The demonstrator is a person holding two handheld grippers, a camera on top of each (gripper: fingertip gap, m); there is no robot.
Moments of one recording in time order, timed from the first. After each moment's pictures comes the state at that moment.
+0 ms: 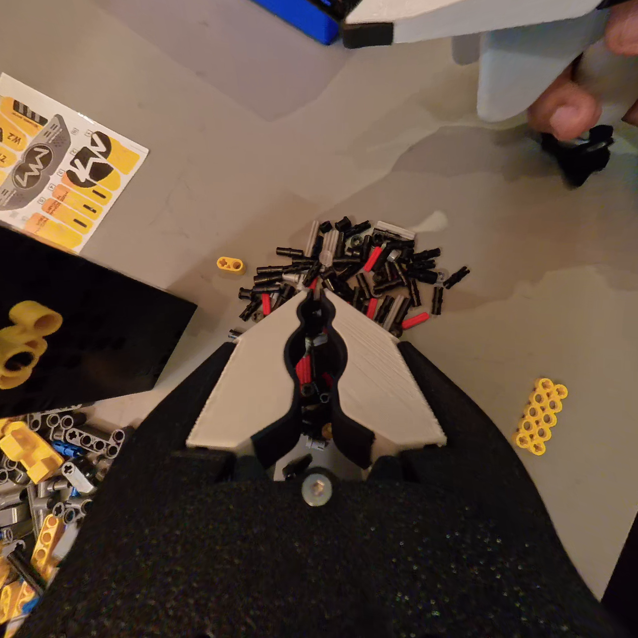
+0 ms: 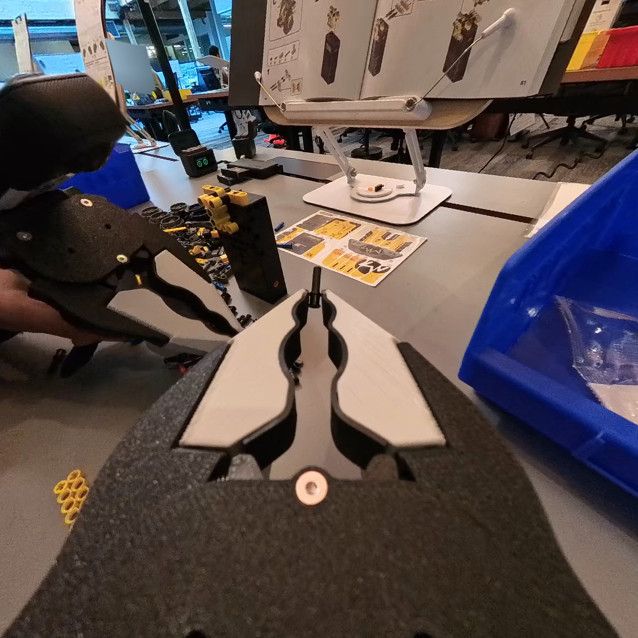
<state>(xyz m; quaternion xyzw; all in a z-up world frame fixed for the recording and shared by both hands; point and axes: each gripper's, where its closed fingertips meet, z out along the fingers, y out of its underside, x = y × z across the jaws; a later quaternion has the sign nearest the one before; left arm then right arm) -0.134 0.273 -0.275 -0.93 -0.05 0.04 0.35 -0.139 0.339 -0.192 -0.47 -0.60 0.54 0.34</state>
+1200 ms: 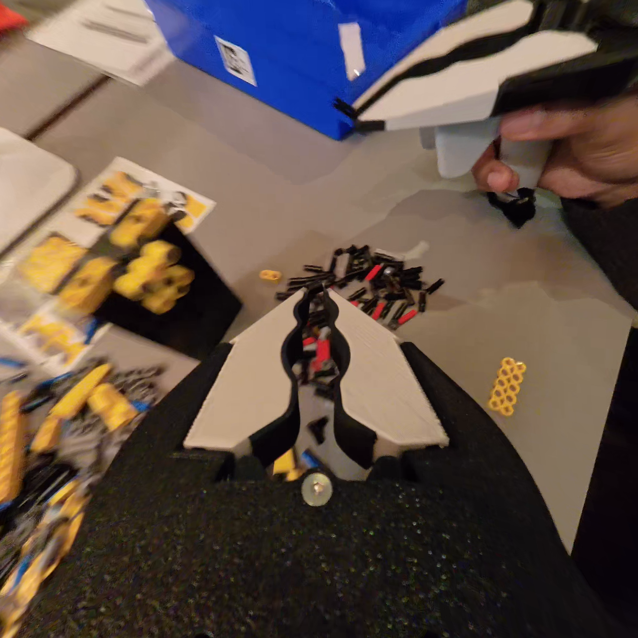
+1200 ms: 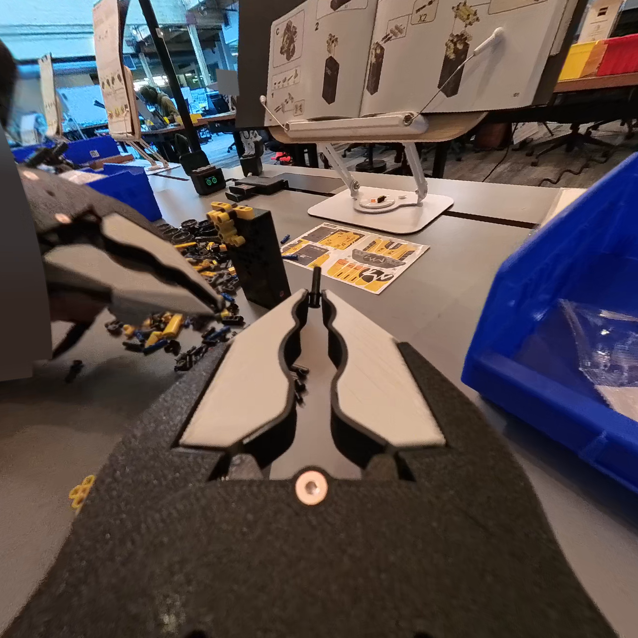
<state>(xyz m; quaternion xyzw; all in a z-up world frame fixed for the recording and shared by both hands) -0.141 0.249 -0.221 -0.89 -0.05 0.05 0.45 -0.136 0.339 -0.185 -0.47 -0.59 0.56 0.34</state>
